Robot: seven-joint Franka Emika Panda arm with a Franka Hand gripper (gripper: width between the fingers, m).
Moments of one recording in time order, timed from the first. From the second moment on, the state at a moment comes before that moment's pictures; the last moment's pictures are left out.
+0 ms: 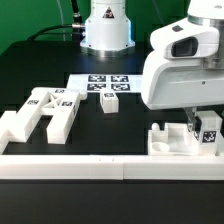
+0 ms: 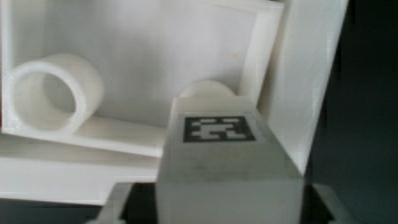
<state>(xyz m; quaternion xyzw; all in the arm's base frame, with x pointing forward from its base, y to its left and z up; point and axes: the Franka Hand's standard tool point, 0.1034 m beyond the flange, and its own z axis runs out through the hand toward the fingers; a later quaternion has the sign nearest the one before) 0.687 0.106 0.070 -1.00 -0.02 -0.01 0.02</state>
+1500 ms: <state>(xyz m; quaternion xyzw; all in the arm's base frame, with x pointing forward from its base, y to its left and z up) 0.686 0.083 0.074 -0.96 0.29 -0.02 0.00</state>
